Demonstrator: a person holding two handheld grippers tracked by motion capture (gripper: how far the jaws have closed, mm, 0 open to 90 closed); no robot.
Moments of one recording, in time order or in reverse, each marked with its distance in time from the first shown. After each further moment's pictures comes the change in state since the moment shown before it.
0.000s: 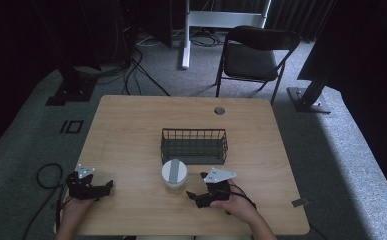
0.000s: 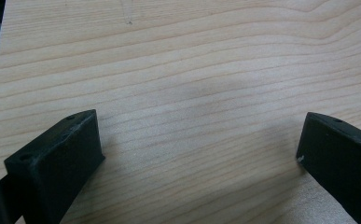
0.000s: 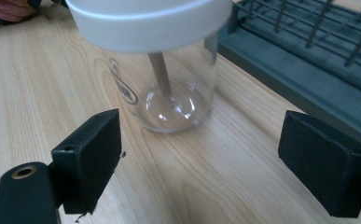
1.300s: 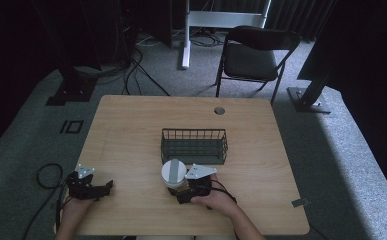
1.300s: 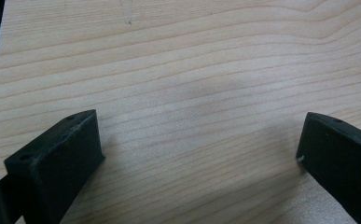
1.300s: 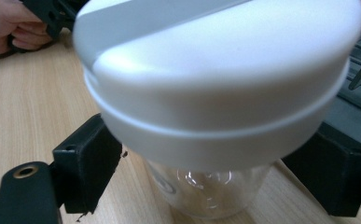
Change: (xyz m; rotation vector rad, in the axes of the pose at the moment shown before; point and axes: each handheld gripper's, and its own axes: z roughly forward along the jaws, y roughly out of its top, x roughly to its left) left arm 0.000 0.000 0.000 -0.001 -0.001 -0.001; right arm 0.017 0.023 0.046 -0.058 0.057 -0.013
